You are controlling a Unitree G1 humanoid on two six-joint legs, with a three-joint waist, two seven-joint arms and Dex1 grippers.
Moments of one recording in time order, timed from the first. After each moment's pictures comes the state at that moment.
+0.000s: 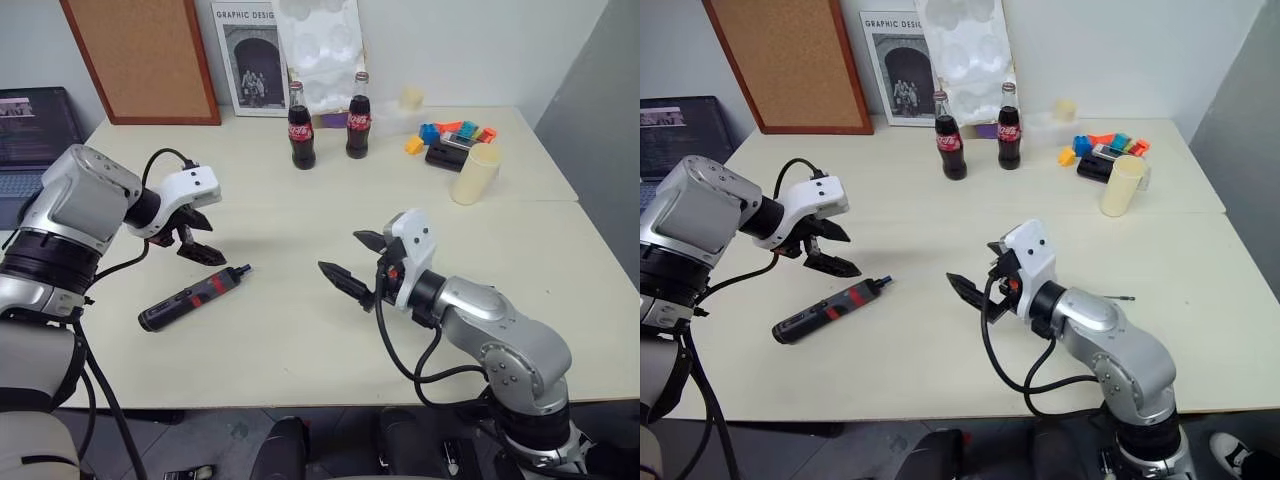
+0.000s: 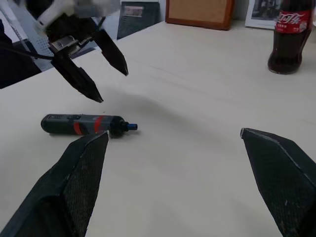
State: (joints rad) left arm -1.03 1.01 -0.51 0.47 0.04 0.63 -1.48; right arm -0.36 -0.17 0.18 -0.69 0.45 0.99 0.32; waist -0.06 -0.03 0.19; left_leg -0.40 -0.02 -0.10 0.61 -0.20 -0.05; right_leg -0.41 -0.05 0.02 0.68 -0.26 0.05
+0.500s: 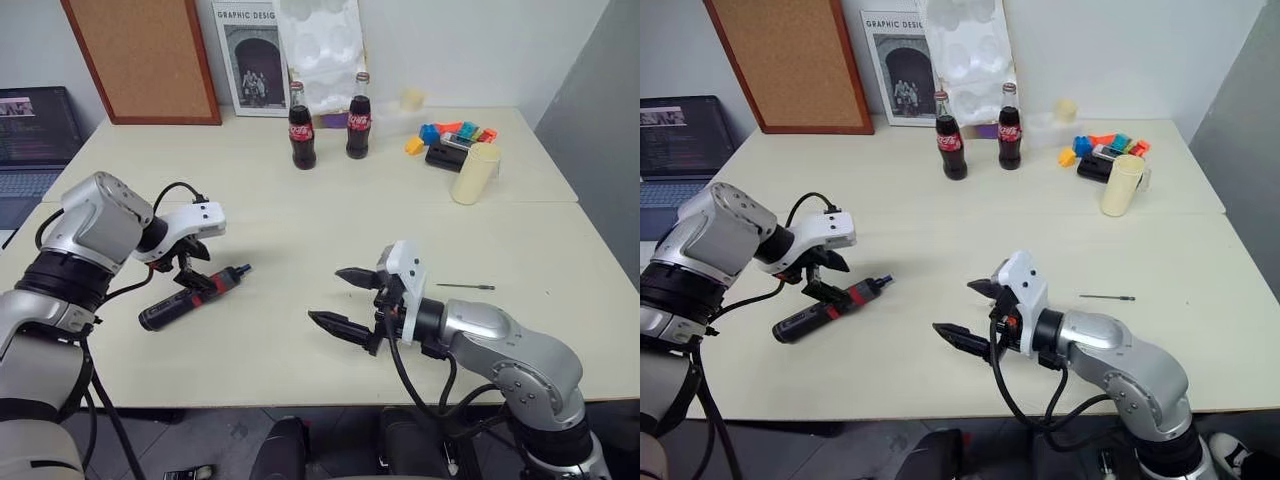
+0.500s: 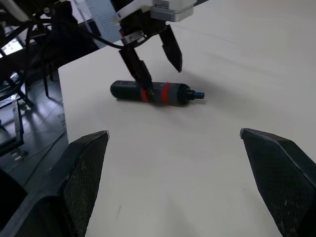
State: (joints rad) left arm -0.94 0.98 -0.51 0.44 0.13 0.60 -1.54; right arm -0.29 -0.34 0.20 -0.71 0.62 0.99 0.49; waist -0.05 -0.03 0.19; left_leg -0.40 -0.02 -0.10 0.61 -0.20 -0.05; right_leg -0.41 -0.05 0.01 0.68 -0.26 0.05
